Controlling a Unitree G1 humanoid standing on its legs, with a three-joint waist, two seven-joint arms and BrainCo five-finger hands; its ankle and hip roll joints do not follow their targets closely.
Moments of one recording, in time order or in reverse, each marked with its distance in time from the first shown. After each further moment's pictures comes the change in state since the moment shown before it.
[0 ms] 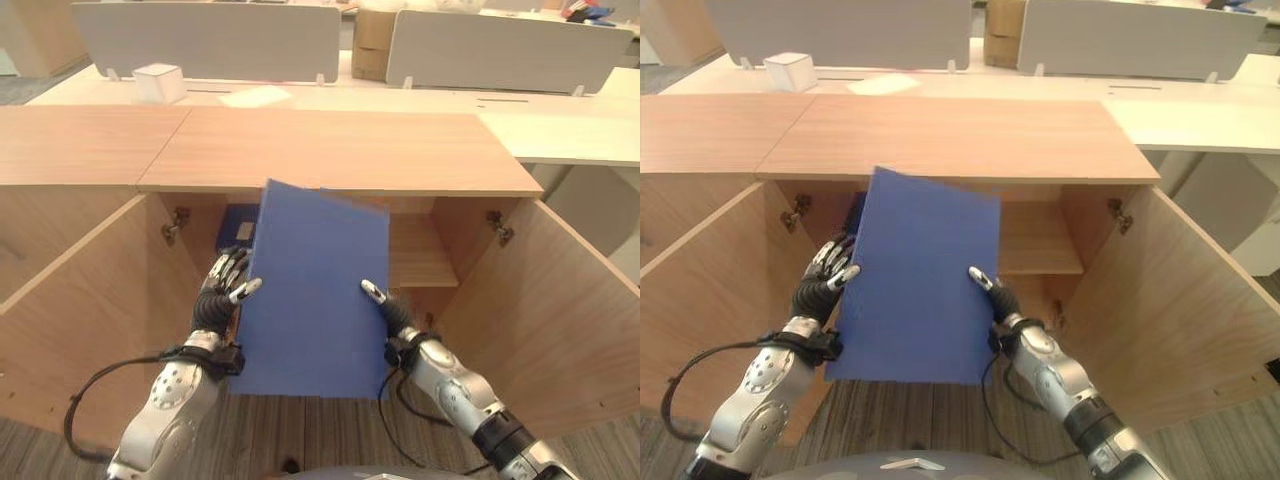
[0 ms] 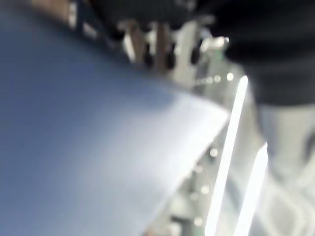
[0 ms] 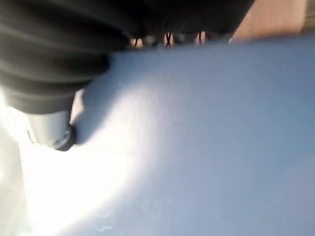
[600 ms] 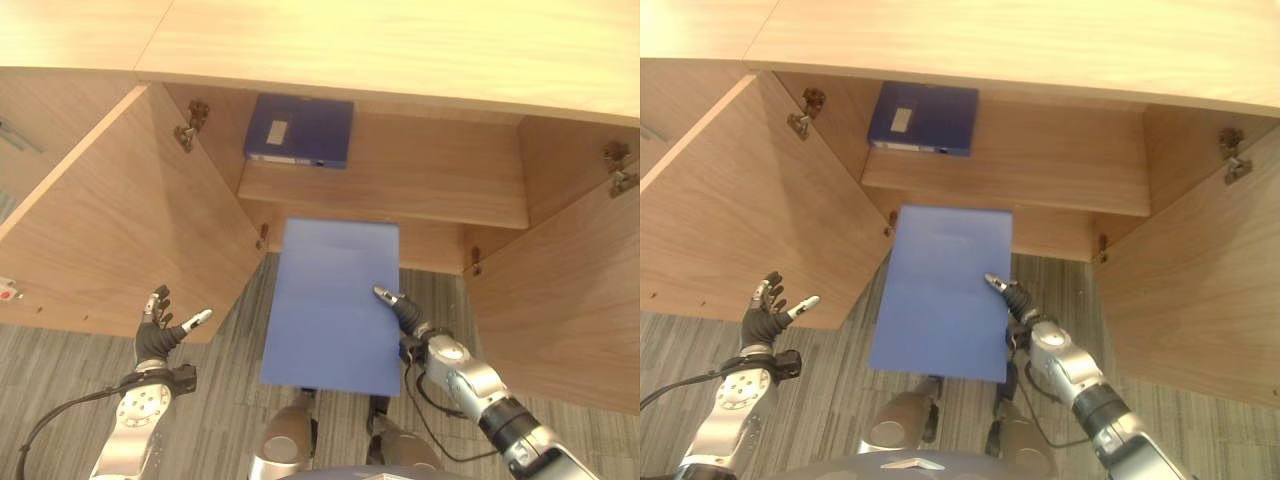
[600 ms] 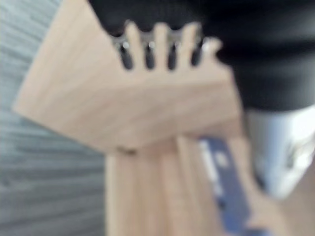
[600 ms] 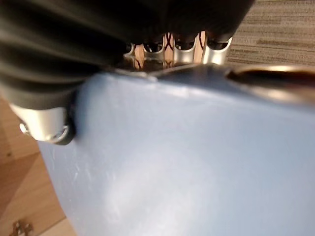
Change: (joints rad) left arm -0.044 -0.031 0.093 0.523 0.318 -0.071 0.108; right arm -0.135 -0.013 -0.062 0.170 -0.134 0.016 -0.059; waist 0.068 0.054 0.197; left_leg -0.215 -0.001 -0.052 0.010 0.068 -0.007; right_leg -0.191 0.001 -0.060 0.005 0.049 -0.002
